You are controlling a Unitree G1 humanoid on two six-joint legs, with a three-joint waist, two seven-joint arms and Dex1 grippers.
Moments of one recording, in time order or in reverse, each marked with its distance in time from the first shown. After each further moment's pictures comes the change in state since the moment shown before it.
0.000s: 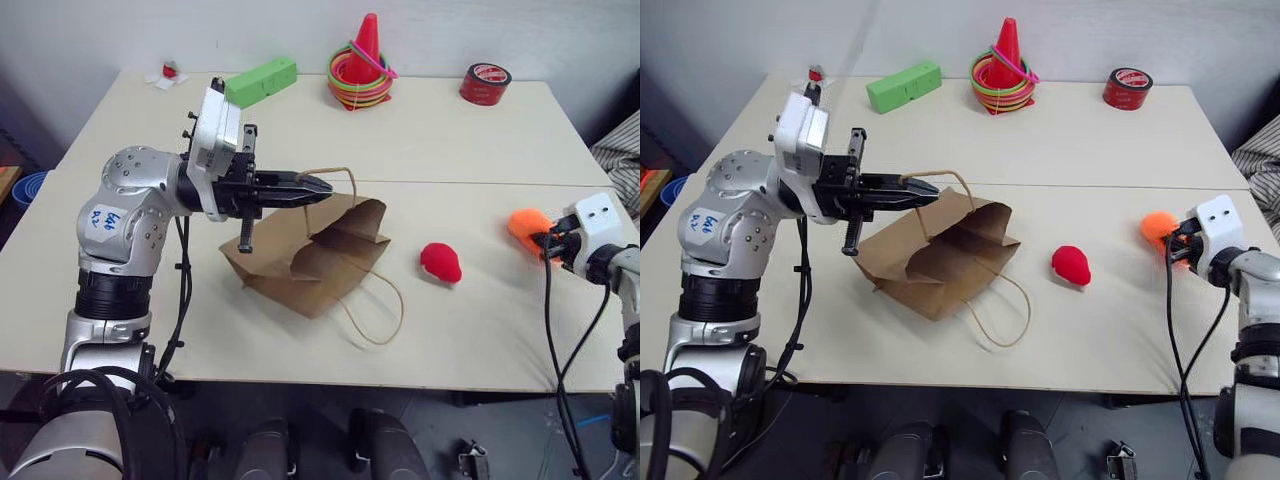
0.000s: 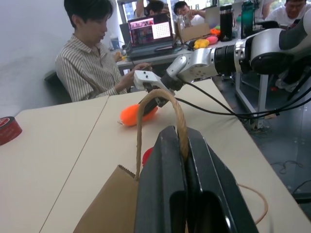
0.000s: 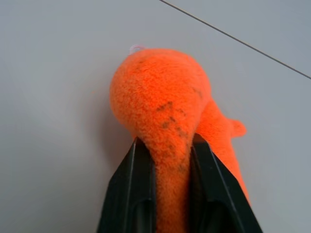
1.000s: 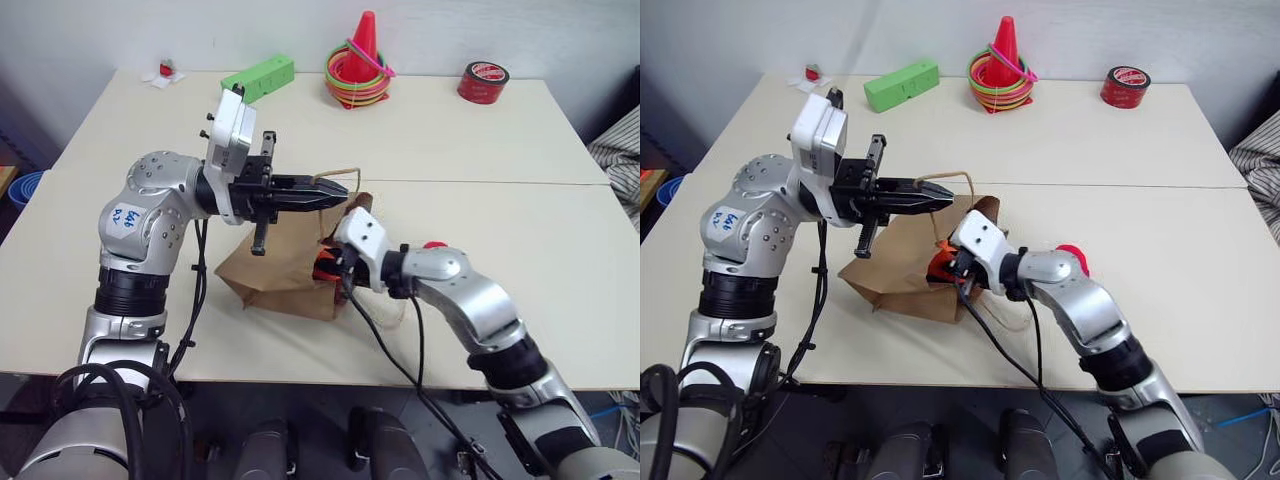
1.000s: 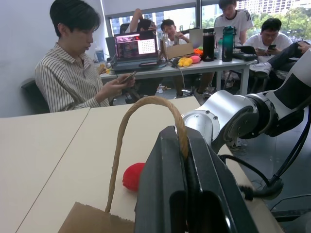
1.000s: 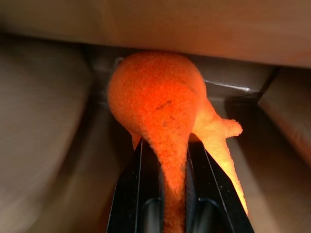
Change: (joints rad) left arm -0.018 -0.070 -0.031 0.037 -0.023 0.017 -0.008; right arm -0.012 0.488 0.534 -0.965 0.118 0.552 -0.153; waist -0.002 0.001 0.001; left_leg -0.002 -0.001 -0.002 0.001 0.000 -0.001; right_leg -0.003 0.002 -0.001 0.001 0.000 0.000
